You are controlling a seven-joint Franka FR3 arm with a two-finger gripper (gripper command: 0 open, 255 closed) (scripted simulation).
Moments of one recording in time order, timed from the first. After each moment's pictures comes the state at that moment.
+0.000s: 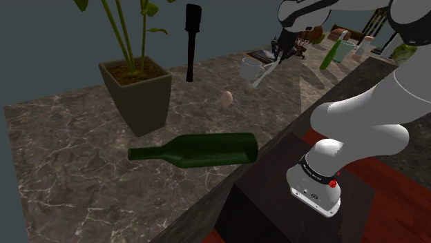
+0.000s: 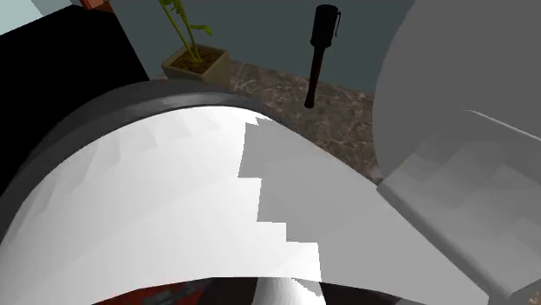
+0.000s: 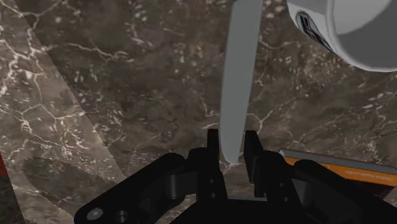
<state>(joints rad) -1.10 -0.29 0.55 -2.27 0.05 2.22 0.79</state>
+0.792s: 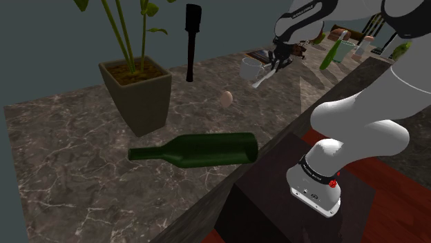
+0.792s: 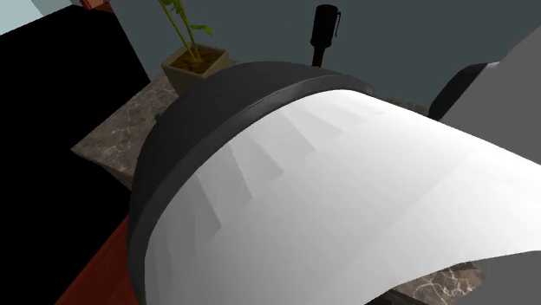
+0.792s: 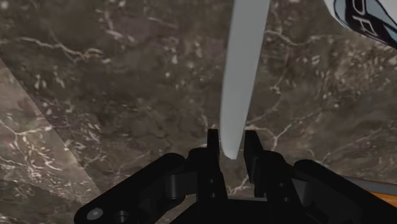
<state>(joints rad) -1.12 -0.18 0.58 -2.32 -0.01 2.36 0.83</state>
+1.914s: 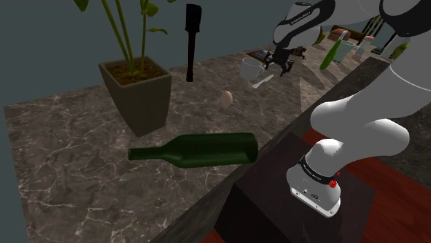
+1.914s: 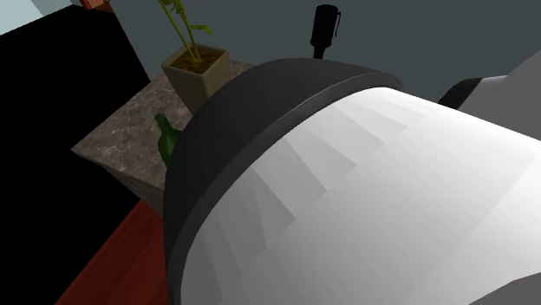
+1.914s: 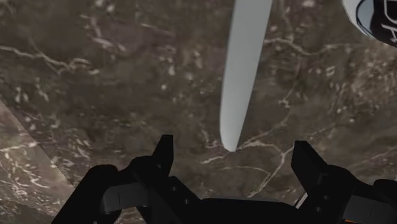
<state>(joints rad) -1.13 -0.15 0.59 -2.36 -0.04 2.42 0.85</state>
